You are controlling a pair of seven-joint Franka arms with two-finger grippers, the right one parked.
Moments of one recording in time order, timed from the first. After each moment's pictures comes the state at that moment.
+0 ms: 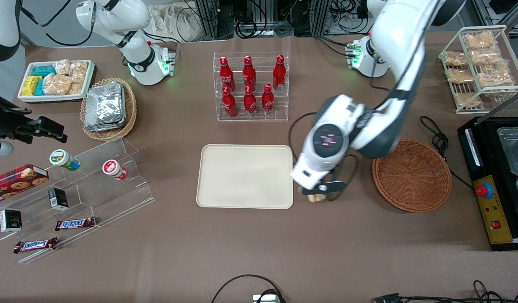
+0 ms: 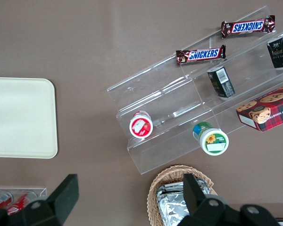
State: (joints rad) arm -0.42 0.62 -0.23 -1.36 0.11 1.81 -0.71
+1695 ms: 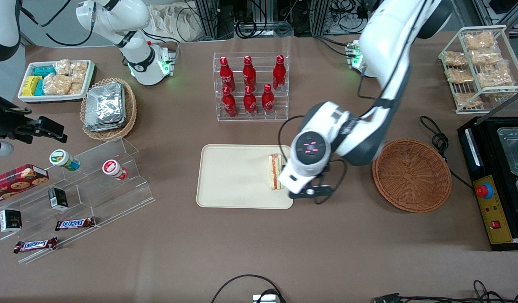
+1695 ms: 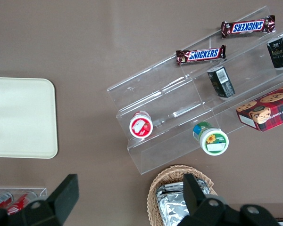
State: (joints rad) arm -0.39 0.63 -0.21 -1.25 0.11 1.73 -0.71
